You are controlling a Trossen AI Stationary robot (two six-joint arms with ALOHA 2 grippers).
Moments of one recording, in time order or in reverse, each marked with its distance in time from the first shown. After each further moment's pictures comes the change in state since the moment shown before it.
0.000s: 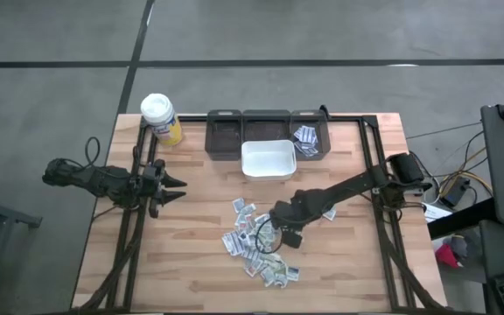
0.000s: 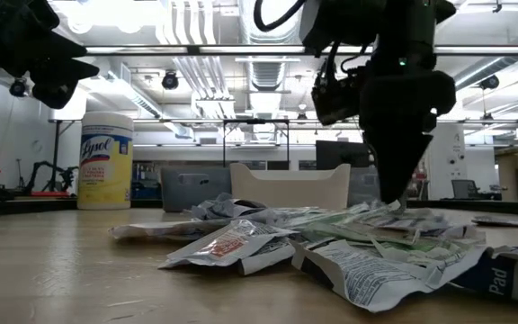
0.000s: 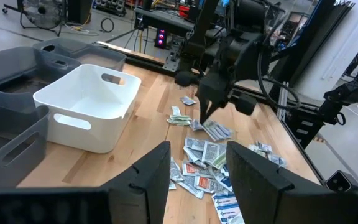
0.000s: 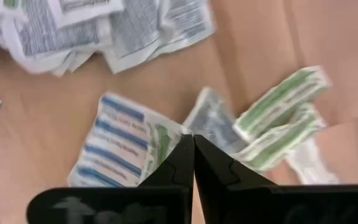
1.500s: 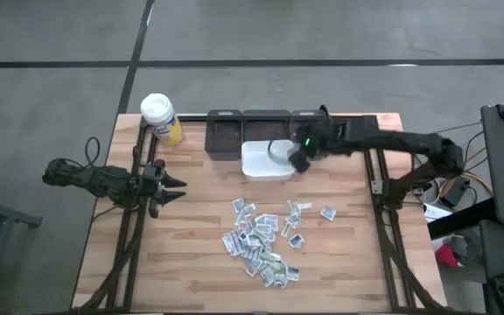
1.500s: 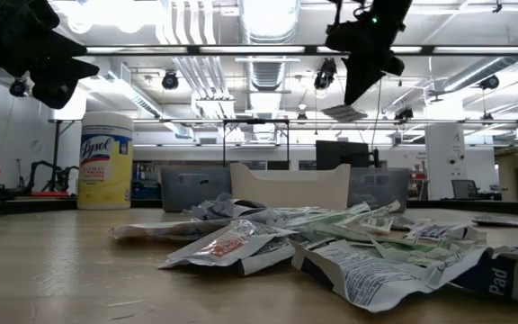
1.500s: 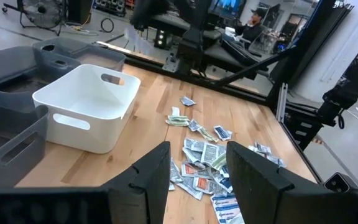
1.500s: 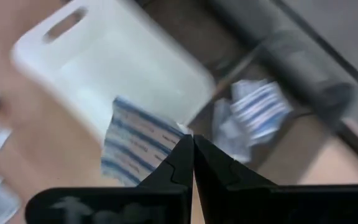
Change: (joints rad) left arm 0.000 0.000 0.000 0.004 0.000 -0.008; right arm -0.501 -0.426 0.103 -0.167 0.314 -0.195
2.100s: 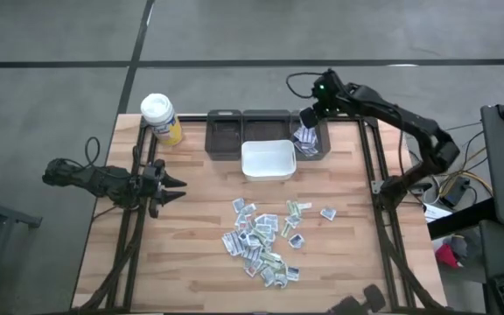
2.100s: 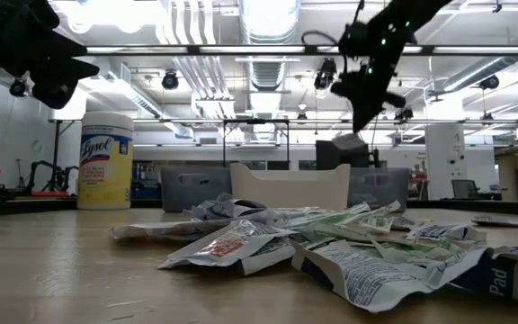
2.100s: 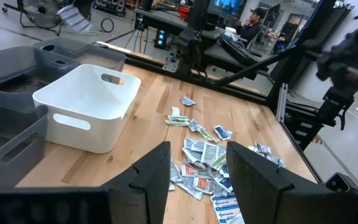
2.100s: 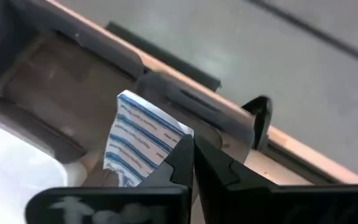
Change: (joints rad) left arm 0.000 0.000 0.000 0.000 0.000 0.000; right arm -0.508 0.107 -0.001 0.176 -0.202 -0.210
